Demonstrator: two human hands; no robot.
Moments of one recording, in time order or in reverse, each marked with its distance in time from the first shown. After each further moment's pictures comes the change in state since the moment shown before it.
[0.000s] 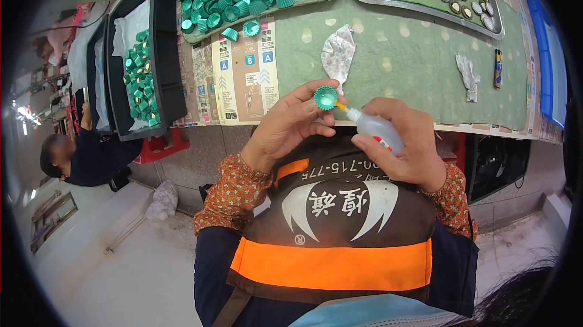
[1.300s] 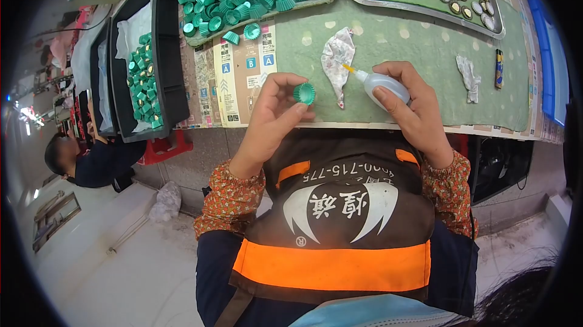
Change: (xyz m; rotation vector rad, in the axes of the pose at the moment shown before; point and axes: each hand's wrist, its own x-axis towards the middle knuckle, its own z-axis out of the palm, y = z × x) left_hand -0.015 0.014 0.005 0.659 0.248 0.274; right_hand 0.015 0.032 -0.009 0.194 0.063 0.338
